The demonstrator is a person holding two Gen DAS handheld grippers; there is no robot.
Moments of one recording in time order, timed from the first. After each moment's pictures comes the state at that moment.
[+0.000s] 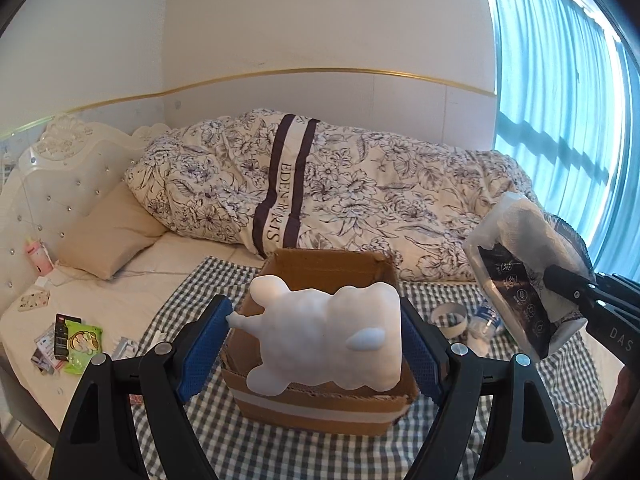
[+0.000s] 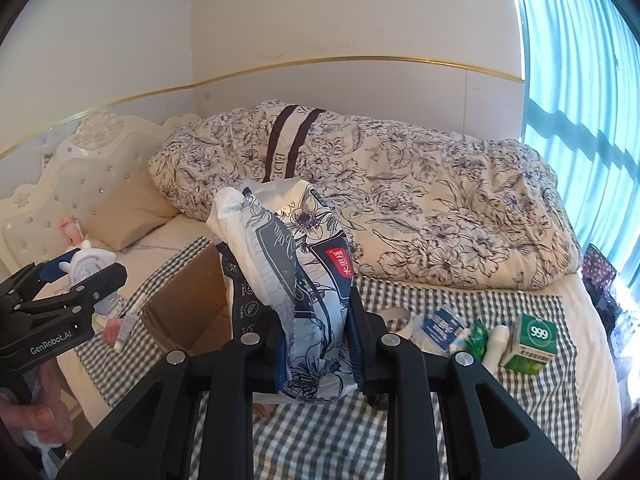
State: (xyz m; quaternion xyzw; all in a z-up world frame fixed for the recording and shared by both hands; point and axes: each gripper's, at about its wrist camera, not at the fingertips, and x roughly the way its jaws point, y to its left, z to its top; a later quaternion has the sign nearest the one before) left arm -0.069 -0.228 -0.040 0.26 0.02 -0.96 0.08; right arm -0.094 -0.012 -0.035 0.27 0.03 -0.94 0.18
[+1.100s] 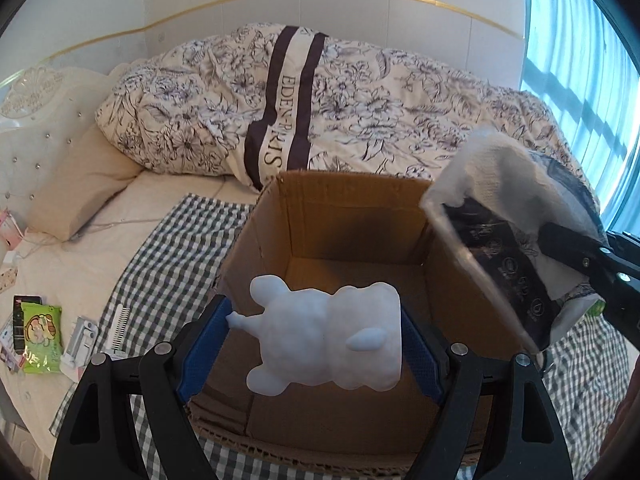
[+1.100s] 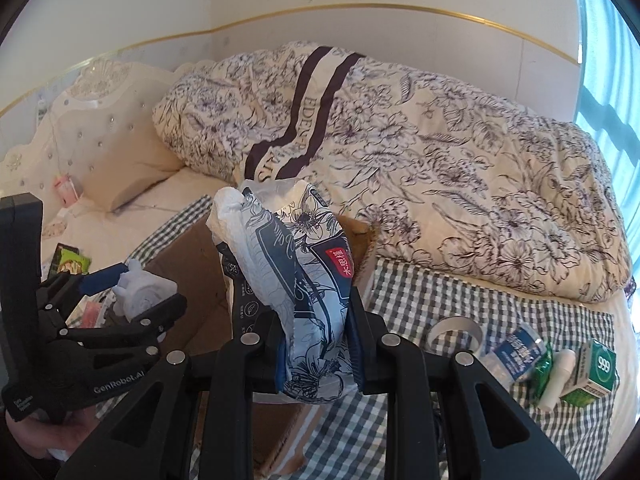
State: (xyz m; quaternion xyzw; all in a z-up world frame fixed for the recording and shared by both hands) left arm -0.191 -0.280 -0.155 0.38 0.03 -0.92 0.07; right arm -0.204 -0.112 -0.117 0.34 0.08 -0.91 0.22
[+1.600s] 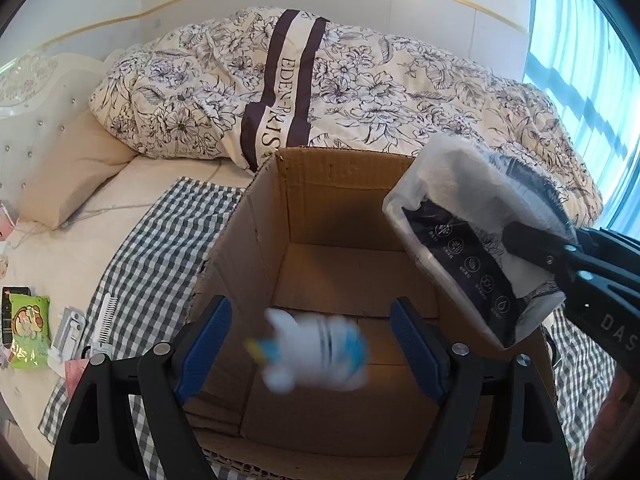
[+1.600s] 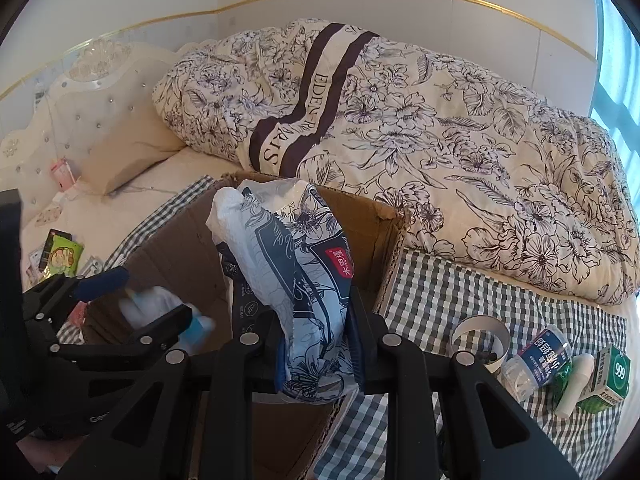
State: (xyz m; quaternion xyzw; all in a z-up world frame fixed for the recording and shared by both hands) left arm -0.196 -0.288 -0.174 0.39 0.04 -0.92 0.07; right arm -0.222 -0.134 -0.145 0.36 0.09 -0.90 0.22
